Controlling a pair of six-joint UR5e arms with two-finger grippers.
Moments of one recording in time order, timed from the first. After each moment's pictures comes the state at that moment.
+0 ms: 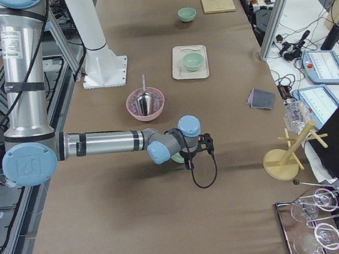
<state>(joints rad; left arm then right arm) -1.51 -1.32 -1.85 -1.77 -2.43 -0.11 1.14 -1.67 1.54 -1.07 2.30 0.44</state>
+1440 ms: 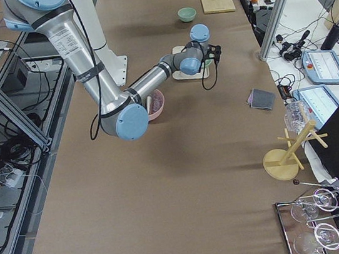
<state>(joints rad) -1.49 -1.32 -1.83 -1.78 -2.55 -0.12 0.83 -1.03 1.58 -1.09 2.24 1.39</state>
